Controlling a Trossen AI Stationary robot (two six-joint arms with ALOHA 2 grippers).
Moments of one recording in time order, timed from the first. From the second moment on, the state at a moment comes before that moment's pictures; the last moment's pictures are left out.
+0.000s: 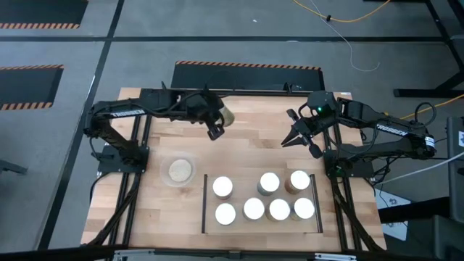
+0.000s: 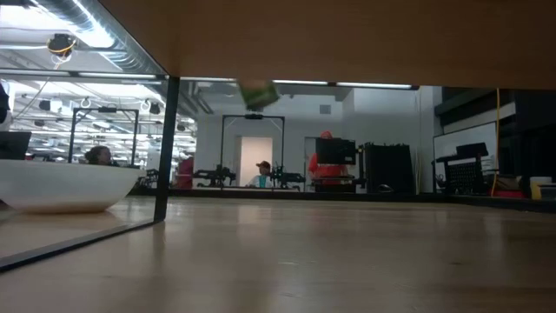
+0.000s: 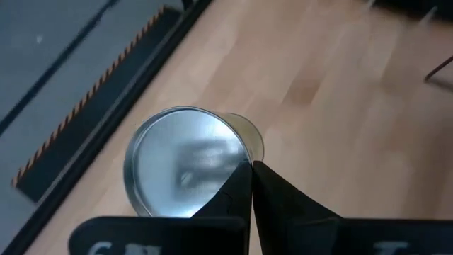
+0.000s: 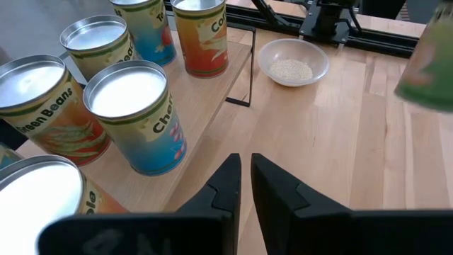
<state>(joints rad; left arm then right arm) 0.14 1.52 1.63 -0.96 -0.29 -0.28 -0.29 0.97 1.01 -0.70 -0.62 -0.40</state>
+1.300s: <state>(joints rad) -0.26 1.56 1.86 -0.88 -0.33 -0.47 -0.29 0.97 1.01 -0.70 -0.62 -0.40</state>
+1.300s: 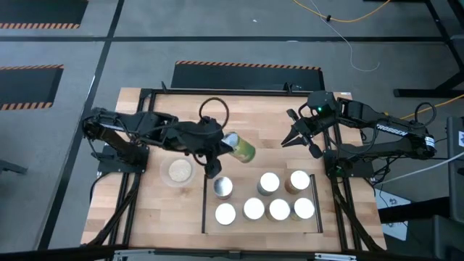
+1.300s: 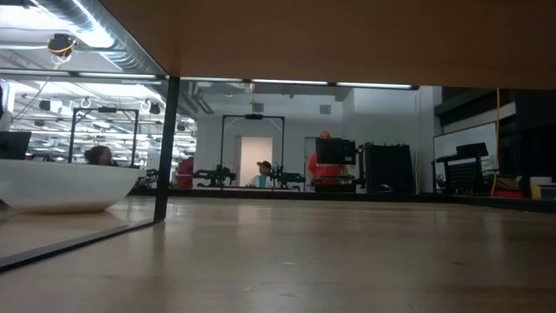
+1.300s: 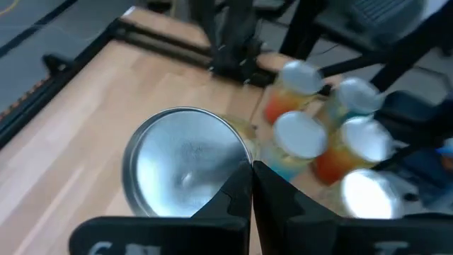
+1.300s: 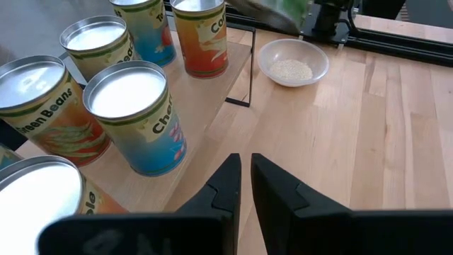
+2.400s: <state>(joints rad) -0.36 1.71 1.86 -0.81 -0.22 -0.57 -0.17 1.03 1.01 -0.44 -0.63 -0.38</state>
